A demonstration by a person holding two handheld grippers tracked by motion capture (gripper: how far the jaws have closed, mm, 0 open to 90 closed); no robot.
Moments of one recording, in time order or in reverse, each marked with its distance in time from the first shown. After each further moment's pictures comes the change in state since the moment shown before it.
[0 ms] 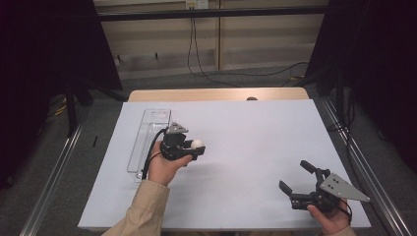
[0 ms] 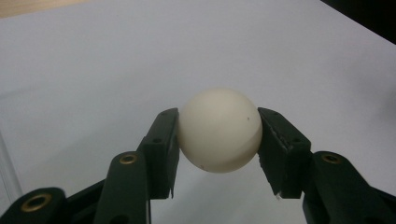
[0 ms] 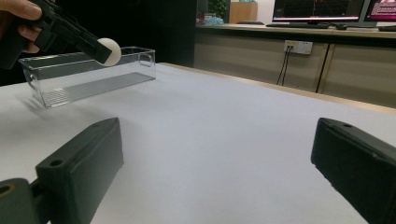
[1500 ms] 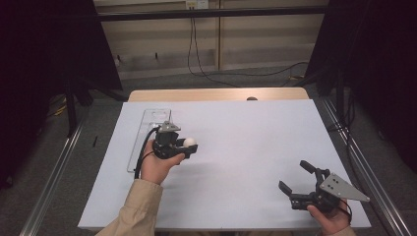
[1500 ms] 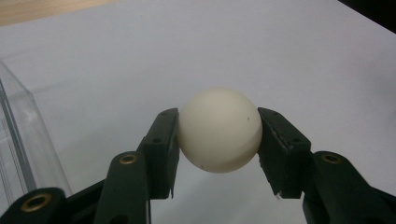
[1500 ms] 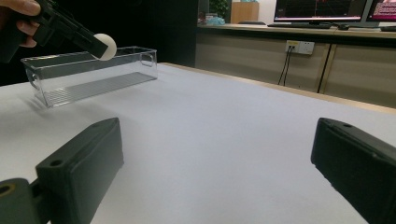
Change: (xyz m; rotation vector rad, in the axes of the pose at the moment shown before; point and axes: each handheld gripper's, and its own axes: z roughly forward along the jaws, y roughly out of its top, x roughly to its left) left arm 0.011 -0.001 -0.013 -0.003 0.045 -0.020; right arm 0.000 0.000 0.000 -0.002 0.002 -0.001
